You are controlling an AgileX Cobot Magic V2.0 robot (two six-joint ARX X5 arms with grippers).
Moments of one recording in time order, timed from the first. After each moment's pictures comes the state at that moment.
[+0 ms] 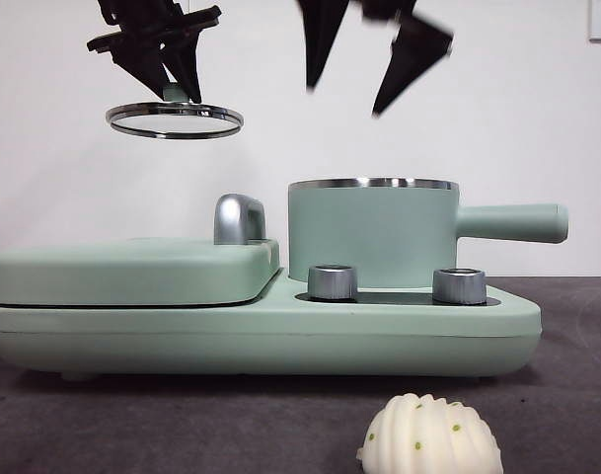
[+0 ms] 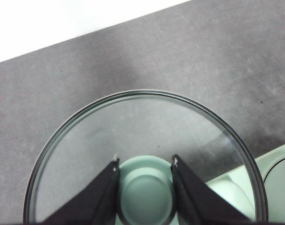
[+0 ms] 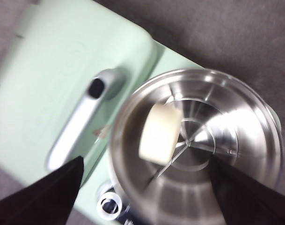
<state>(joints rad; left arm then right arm) -0.26 2.05 2.32 -1.03 0.10 0.11 0.54 1.92 2.17 -1.34 -0.18 0.10</state>
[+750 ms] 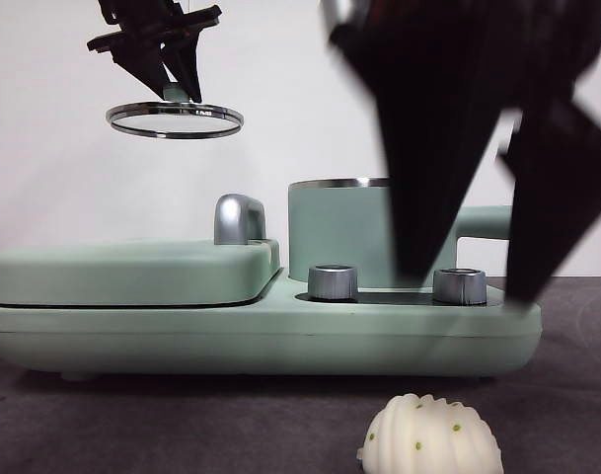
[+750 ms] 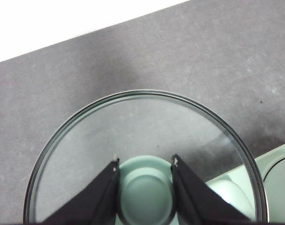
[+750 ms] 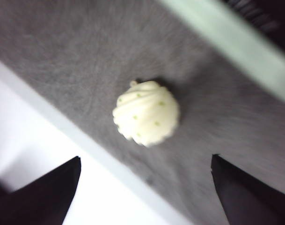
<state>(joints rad) -0.27 2.05 2.32 -1.03 0.10 0.11 0.90 1.39 1.01 -0.97 -0.19 0.30</state>
